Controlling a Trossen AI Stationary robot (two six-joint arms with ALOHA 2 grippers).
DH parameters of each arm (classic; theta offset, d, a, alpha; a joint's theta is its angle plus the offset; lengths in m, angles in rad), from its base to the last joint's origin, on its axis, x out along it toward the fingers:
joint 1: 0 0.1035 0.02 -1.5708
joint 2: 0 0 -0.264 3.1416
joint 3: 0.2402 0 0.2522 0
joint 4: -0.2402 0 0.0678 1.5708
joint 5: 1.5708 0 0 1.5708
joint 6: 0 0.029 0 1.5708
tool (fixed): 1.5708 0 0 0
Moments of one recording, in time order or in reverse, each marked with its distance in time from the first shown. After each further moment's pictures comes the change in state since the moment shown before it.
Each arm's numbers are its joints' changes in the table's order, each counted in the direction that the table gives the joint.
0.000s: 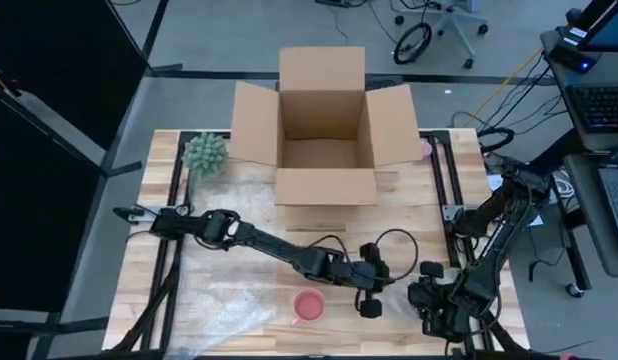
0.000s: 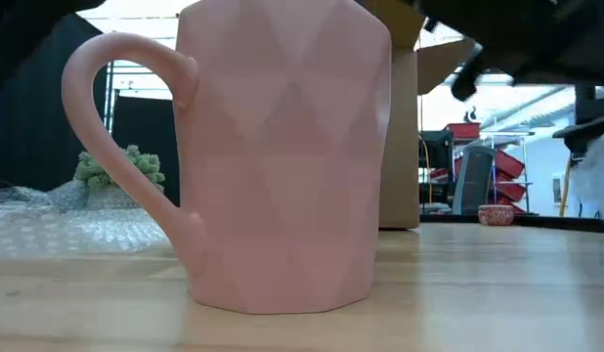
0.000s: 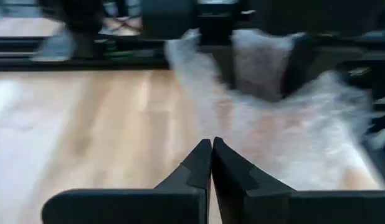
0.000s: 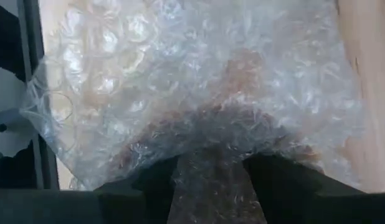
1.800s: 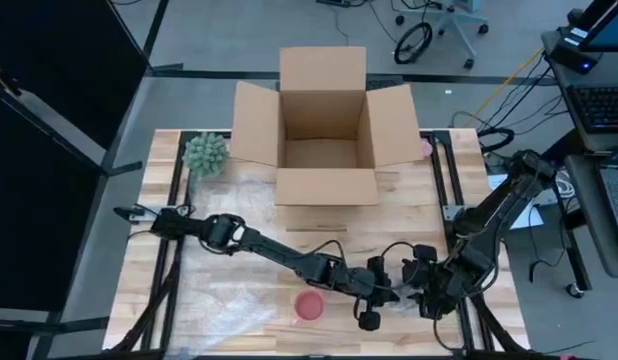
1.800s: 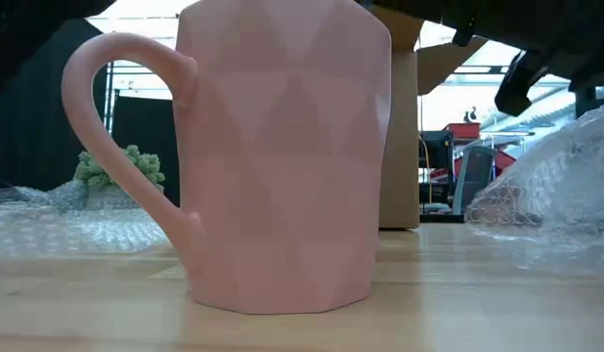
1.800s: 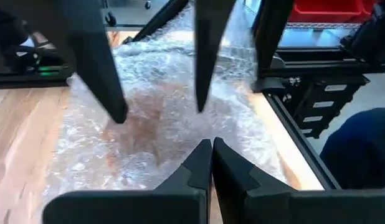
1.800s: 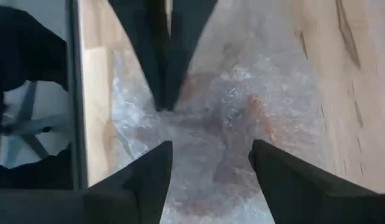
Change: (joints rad) left arm -0.011 0.094 -0.002 0.241 0.236 -0.014; right arm -0.162 -0.269 0.001 -0.040 -0.141 -0.167
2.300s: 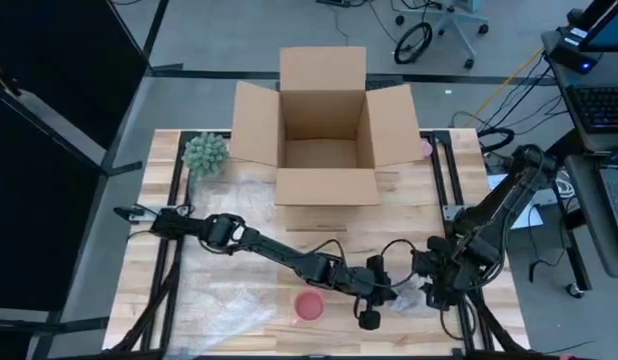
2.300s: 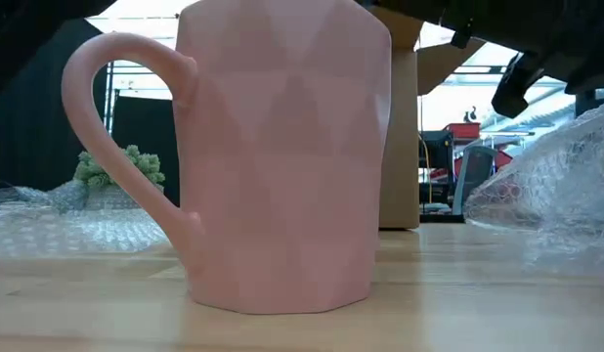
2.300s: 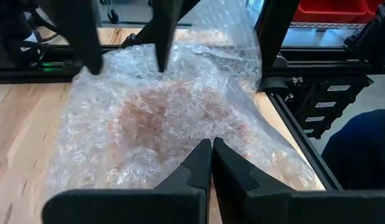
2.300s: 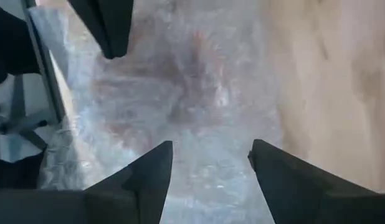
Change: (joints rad) left arm 0.002 0.000 0.000 -0.009 -0.003 0.000; right arm 0.020 -0.041 0.000 -0.157 -0.069 0.195
